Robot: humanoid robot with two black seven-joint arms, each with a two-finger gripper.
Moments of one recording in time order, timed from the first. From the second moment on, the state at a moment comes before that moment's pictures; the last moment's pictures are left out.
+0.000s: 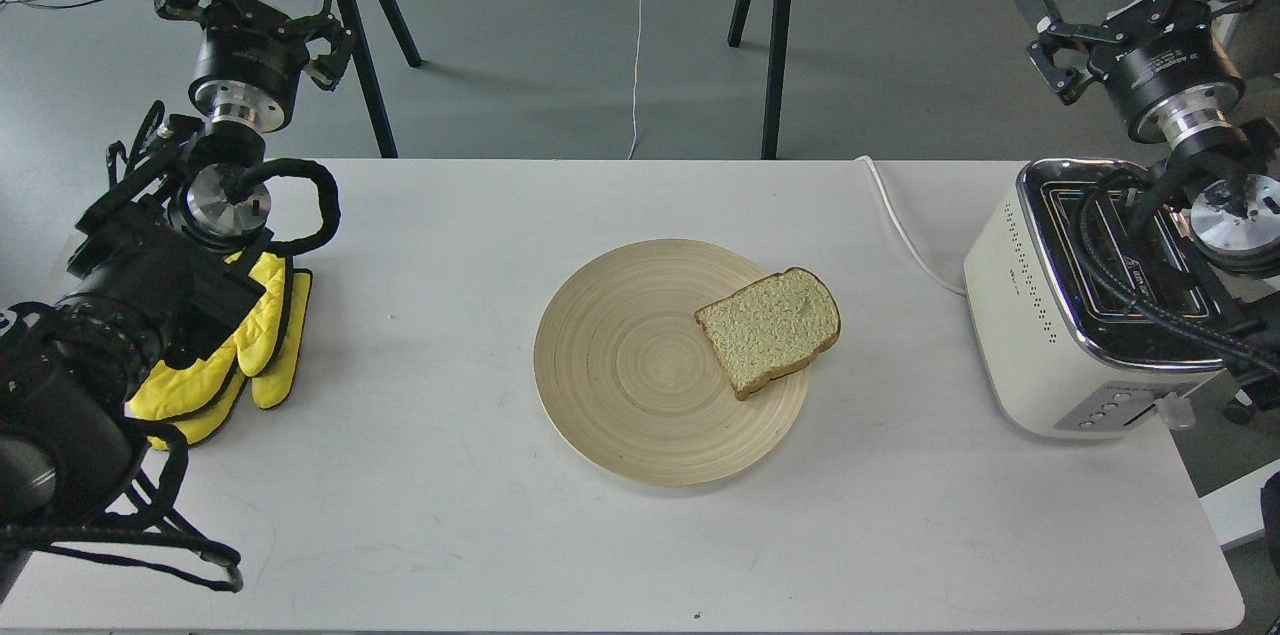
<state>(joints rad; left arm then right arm) -1.03 0.16 -0.48 -0.19 -0.51 -0.49 -0.39 0.75 -0.44 1.03 0.74 0.11 0.32 0.14</state>
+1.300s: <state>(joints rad) -1.02 0.16 -0.49 -0.19 -0.51 -0.49 -0.39 0.72 -0.51 0.30 1.13 -0.82 -0.20 0.15</state>
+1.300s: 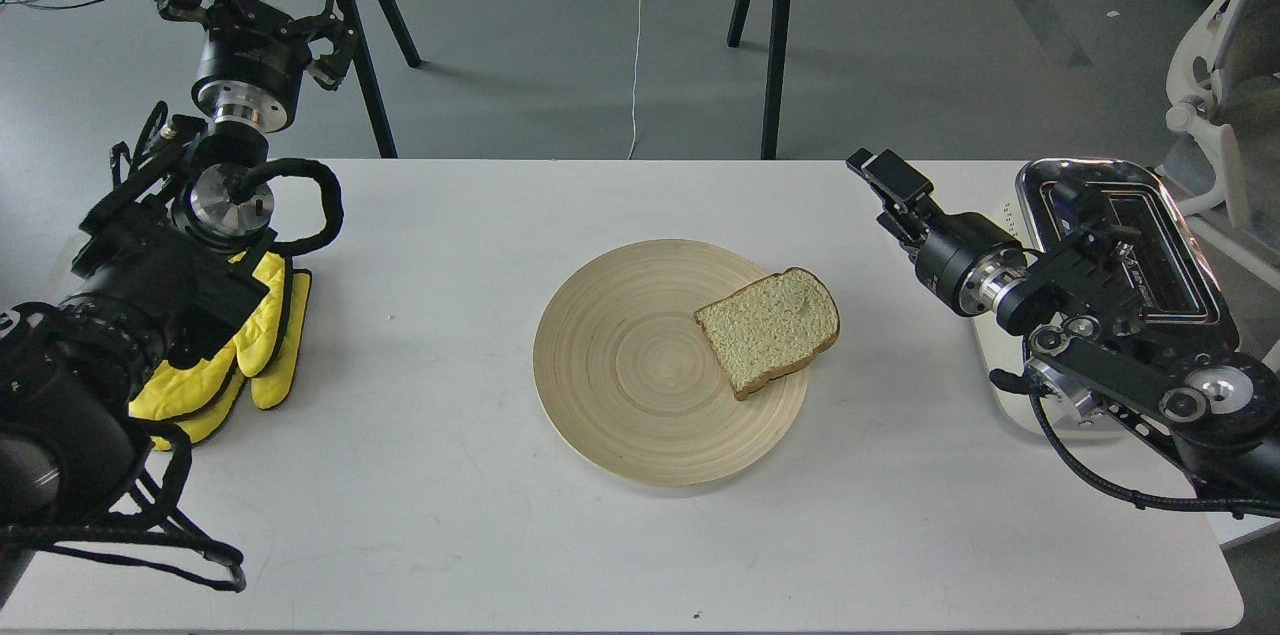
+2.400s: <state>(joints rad) -1.02 0.15 -0.49 -0.19 -0.51 -0.49 -0.39 0.69 -0.36 0.09 0.99 -0.86 -0.31 0.14</state>
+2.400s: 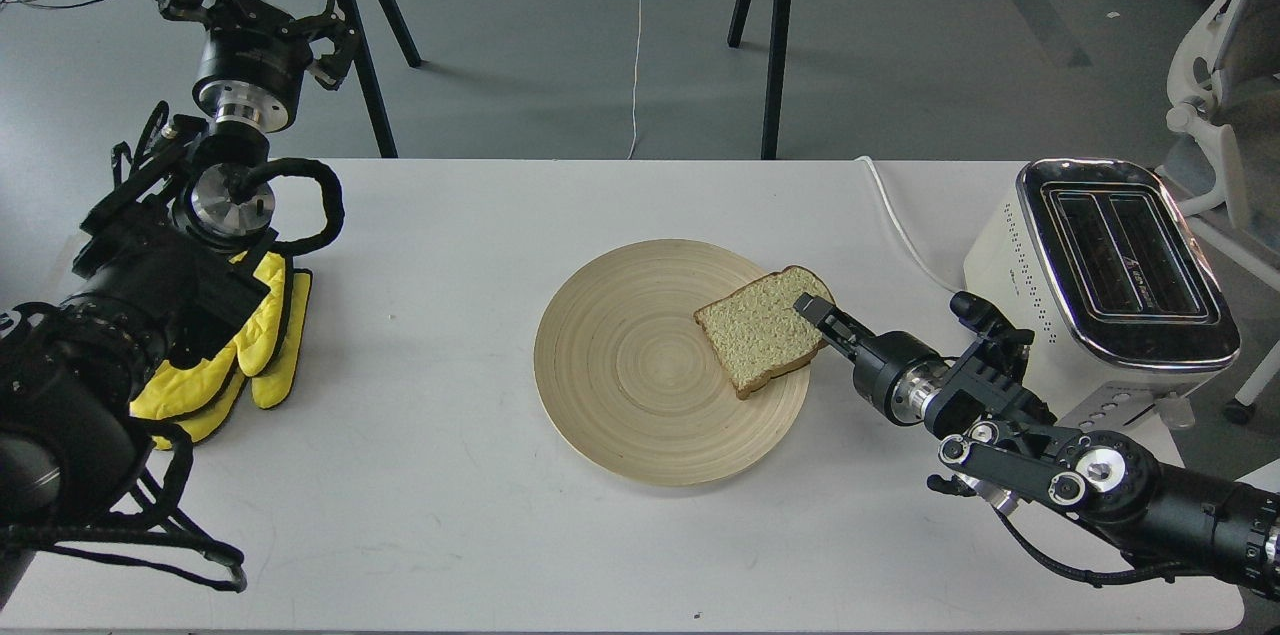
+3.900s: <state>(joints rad) -1.02 0.15 -0.49 -0.19 -0.51 -0.49 -0.39 0.94 -1.31 0.09 1.50 -1.21 -0.32 0.10</state>
